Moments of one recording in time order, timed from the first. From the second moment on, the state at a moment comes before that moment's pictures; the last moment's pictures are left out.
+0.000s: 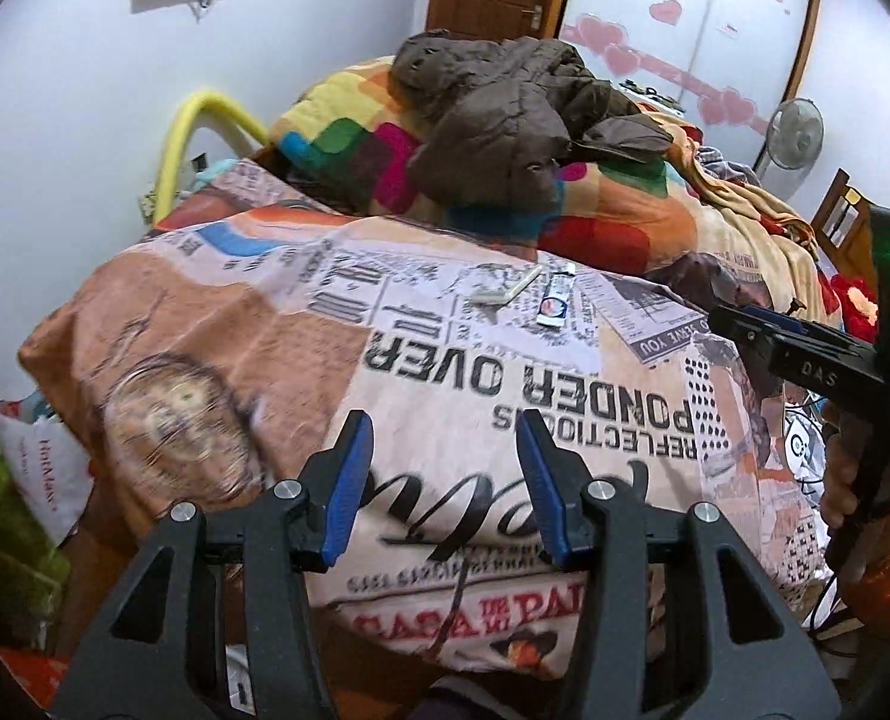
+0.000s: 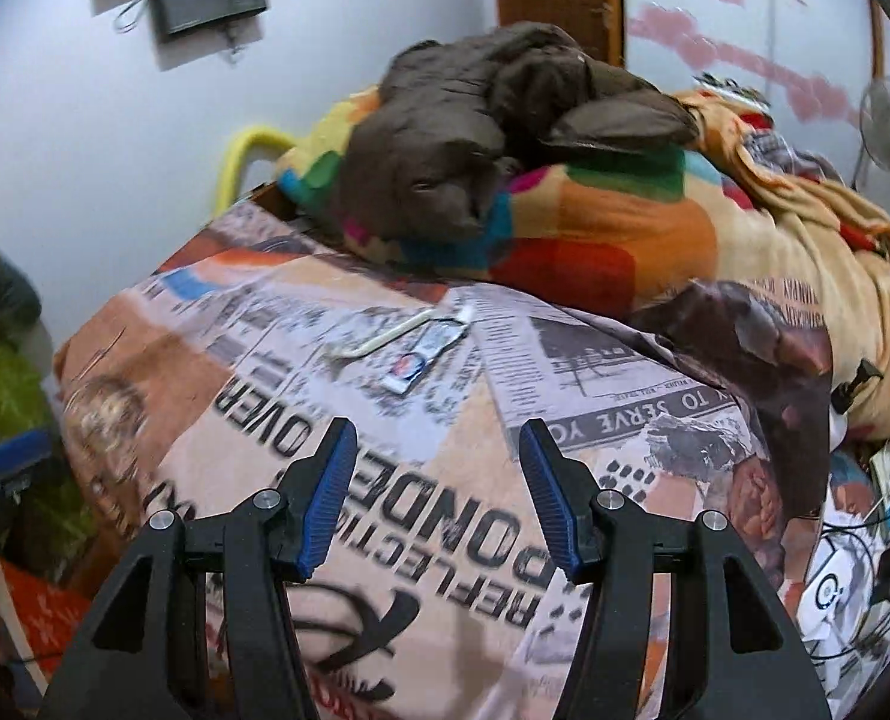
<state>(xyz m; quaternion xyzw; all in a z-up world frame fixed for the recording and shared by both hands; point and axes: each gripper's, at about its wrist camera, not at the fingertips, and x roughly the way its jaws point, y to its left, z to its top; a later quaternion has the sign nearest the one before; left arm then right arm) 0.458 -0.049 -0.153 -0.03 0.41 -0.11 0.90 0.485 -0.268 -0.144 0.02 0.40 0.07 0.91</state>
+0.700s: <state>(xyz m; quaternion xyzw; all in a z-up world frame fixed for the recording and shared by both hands) 0.558 -0.069 -0.241 -0.05 0.45 -0.11 0.88 0.640 -0.243 -0.243 0.02 0.48 0.01 0.87</state>
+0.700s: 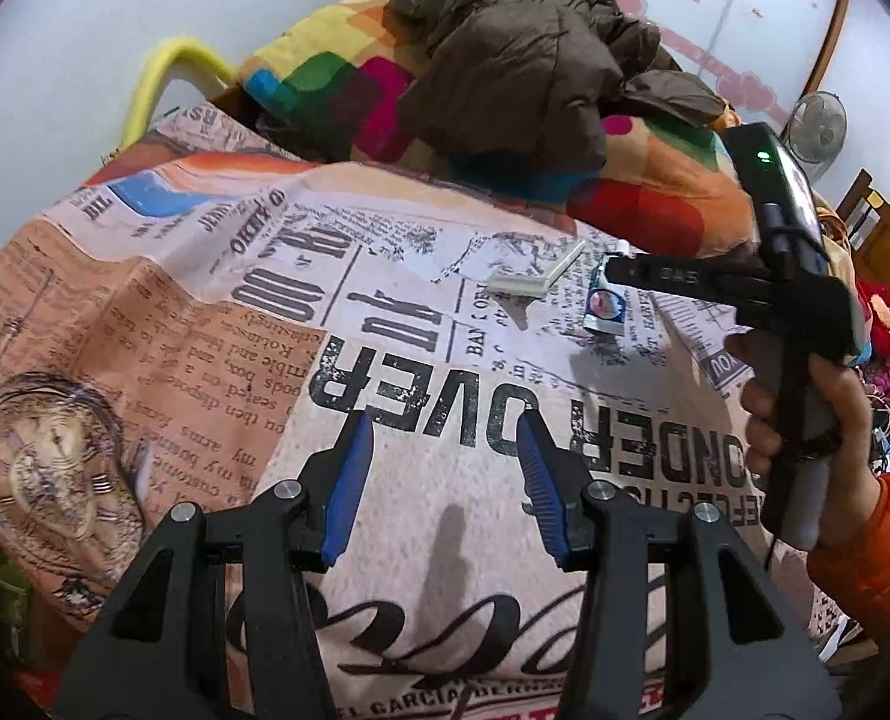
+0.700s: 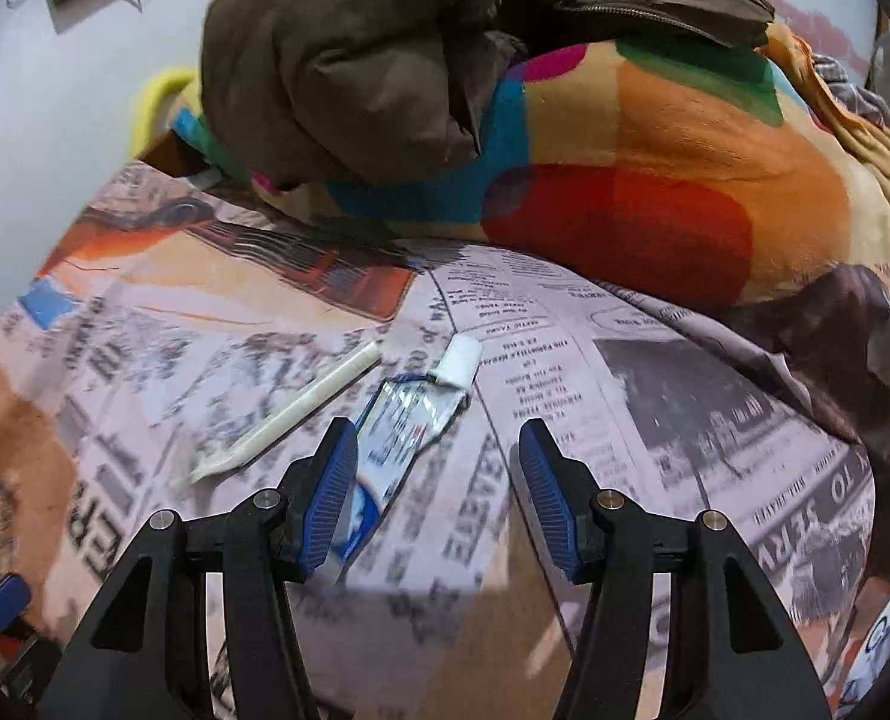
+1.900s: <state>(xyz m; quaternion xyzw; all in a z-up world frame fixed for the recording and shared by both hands) 0.658 -0.147 -0.278 -0.11 0.46 -0.07 0.88 0.552 -0.304 -0.233 -0.01 0.45 0.07 0.89</state>
